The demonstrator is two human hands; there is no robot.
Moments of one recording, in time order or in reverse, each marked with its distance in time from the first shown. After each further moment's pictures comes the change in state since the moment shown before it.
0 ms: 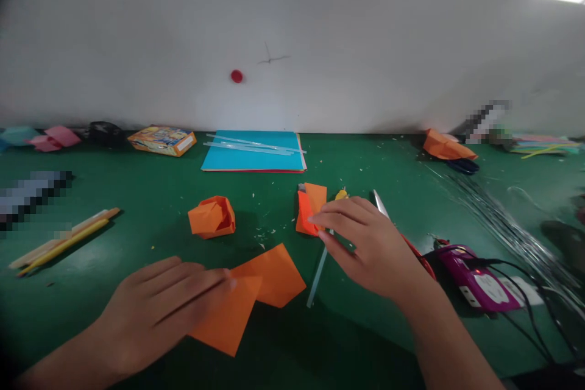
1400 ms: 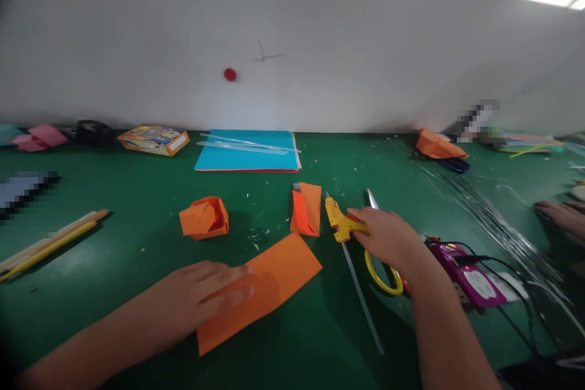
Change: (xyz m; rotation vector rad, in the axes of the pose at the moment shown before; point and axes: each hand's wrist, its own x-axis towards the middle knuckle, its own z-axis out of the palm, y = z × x) left_hand 0.000 -0.011 0.031 -0.142 -0.384 0.116; right_hand -0.055 0.097 0.024 -0.264 -0.465 0.530
